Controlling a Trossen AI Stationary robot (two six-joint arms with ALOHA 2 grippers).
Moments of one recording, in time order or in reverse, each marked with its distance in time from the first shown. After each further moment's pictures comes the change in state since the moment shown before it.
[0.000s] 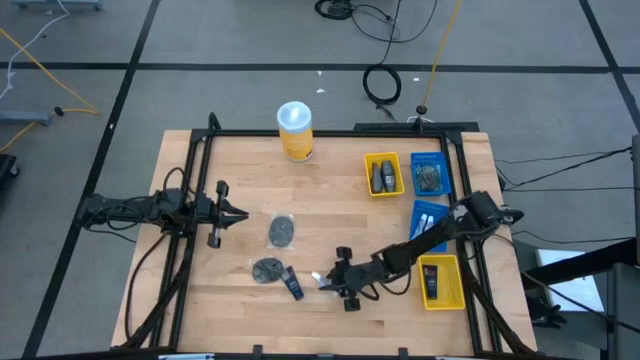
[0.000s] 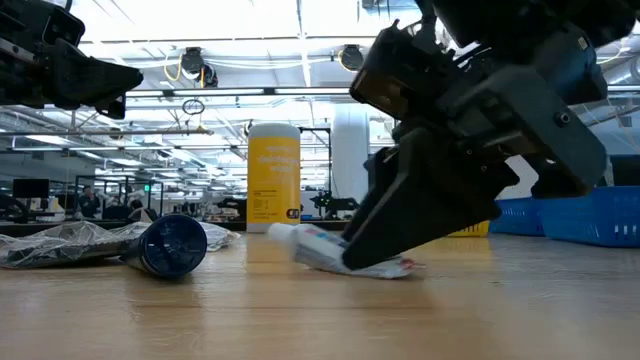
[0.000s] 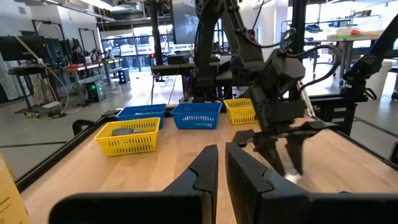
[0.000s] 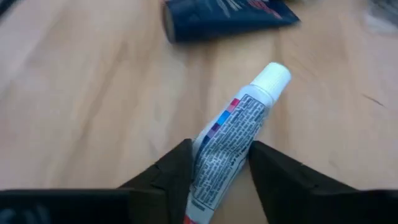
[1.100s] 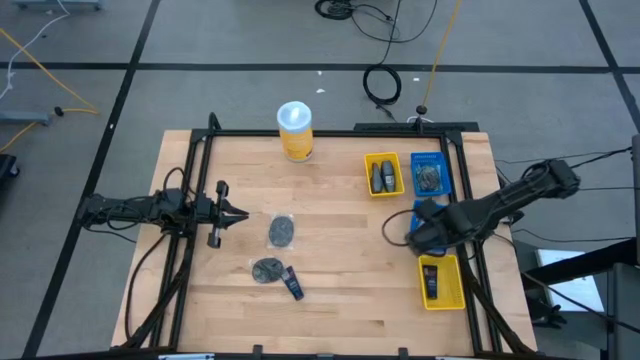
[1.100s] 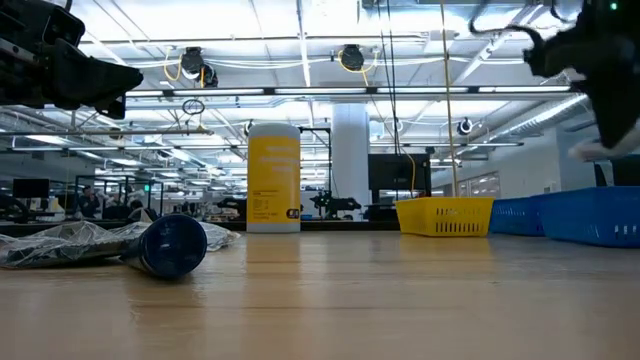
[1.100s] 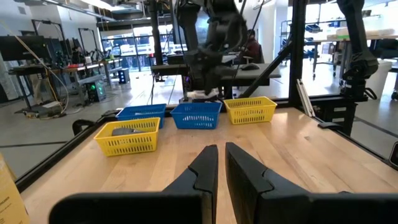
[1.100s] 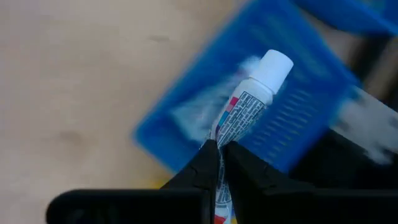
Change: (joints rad) left arm 0.000 0.000 0.000 0.000 0.000 0.000; right arm -0.029 -0.774 -0.035 -1.629 0.000 1.267
